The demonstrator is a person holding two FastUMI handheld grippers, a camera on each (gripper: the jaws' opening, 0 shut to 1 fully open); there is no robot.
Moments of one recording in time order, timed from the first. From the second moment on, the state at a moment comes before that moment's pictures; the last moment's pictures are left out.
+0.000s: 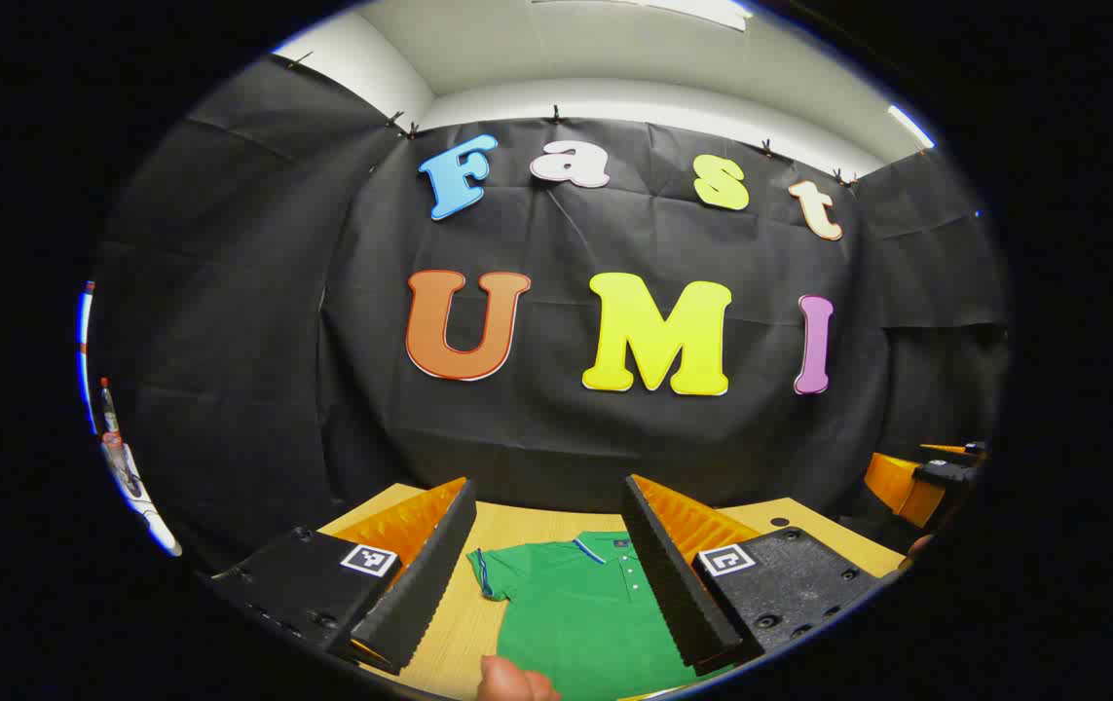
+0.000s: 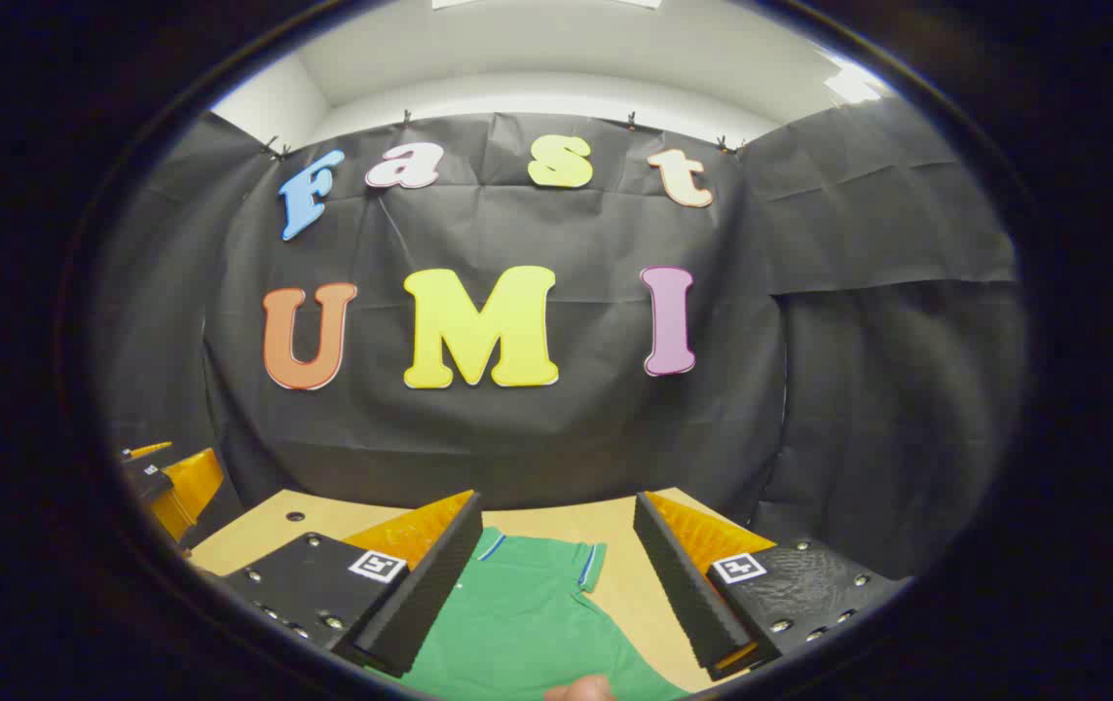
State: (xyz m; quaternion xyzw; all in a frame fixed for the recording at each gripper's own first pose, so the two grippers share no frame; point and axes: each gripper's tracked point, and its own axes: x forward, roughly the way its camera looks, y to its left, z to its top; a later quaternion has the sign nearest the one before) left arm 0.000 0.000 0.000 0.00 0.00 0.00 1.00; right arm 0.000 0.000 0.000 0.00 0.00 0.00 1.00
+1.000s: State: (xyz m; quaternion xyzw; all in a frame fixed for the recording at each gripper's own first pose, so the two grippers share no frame) left arm 0.026 -0.007 -0.003 0.01 0.00 -0.01 1.00; right arm 0.020 0.006 0.004 -0.02 -0.01 0.01 1.00
